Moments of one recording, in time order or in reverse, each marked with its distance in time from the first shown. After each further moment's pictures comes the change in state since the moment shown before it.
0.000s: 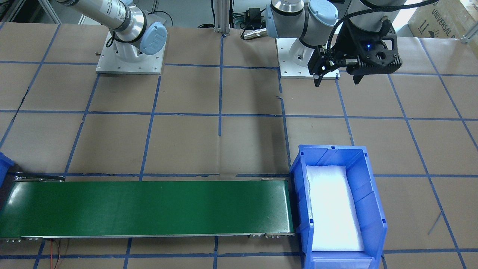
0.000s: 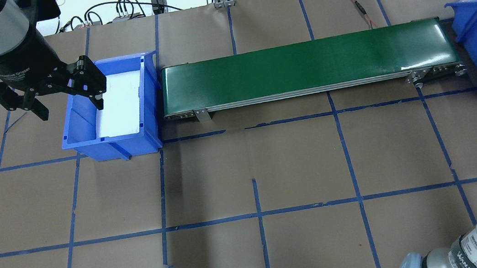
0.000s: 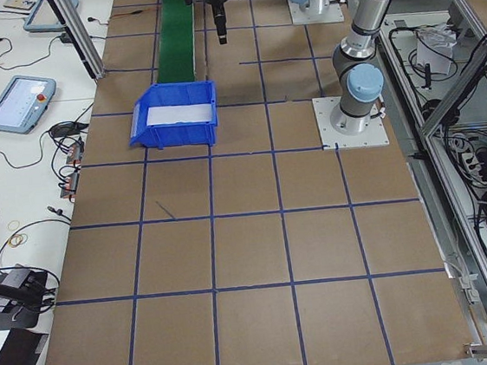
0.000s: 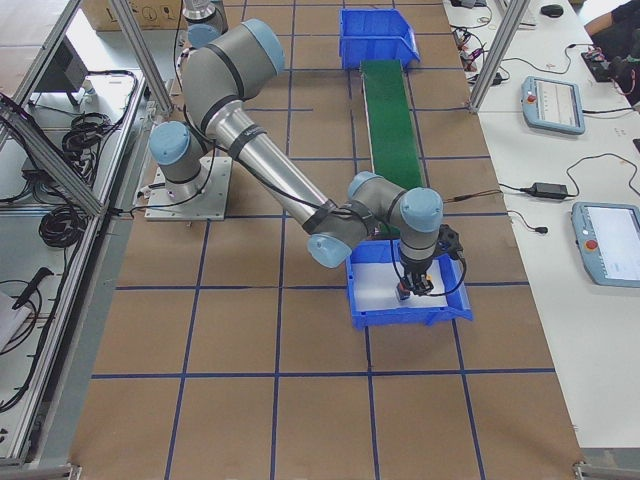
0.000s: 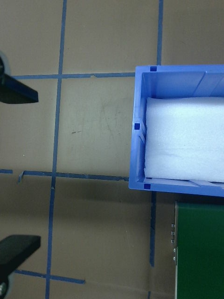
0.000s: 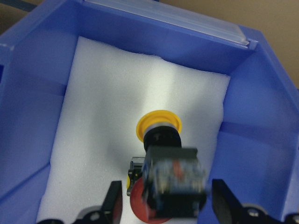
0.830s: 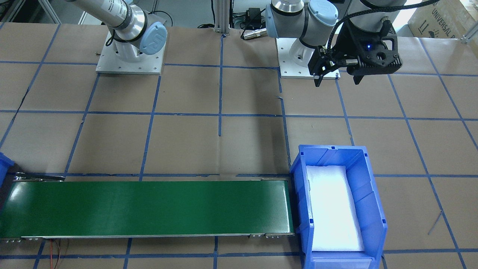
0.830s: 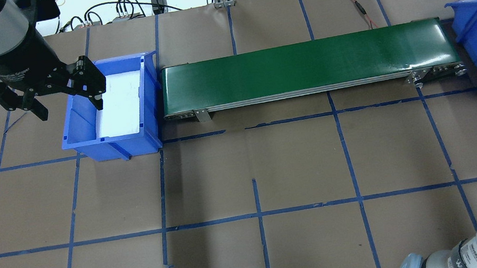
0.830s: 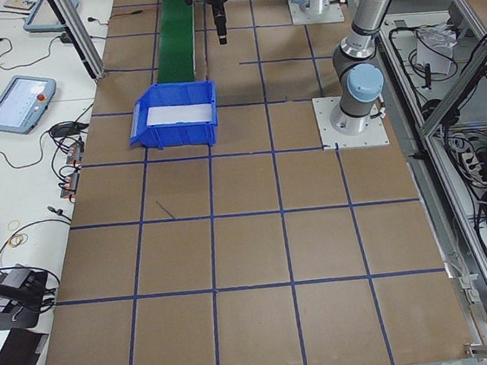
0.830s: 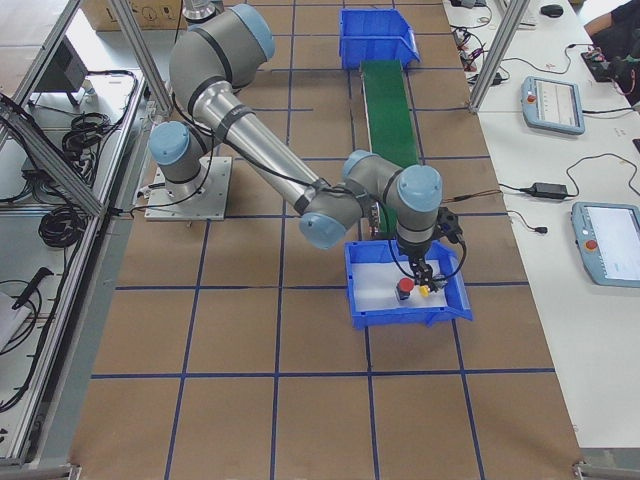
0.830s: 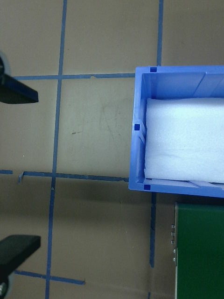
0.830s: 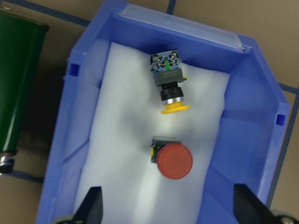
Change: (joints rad) left arm 0.000 0.001 0.000 0.000 0.003 0.000; right arm 0.010 -0.134 0.005 0.162 0.000 -0.002
